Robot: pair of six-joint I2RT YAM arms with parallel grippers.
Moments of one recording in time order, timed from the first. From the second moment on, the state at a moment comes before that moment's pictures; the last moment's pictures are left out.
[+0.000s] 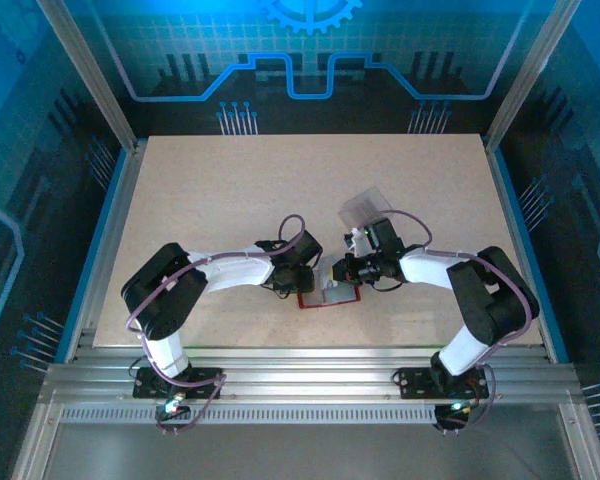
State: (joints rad) left arm -0.79 1.79 1.03 -0.48 -0.01 -0.88; right arm 0.44 1.63 0.70 -0.06 -0.64 0.56
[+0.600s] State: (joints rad) left arm -0.79 1.78 1.02 -0.48 -0.01 -0.88; right arm 0.44 1.63 0.67 -0.05 -0.69 0.62
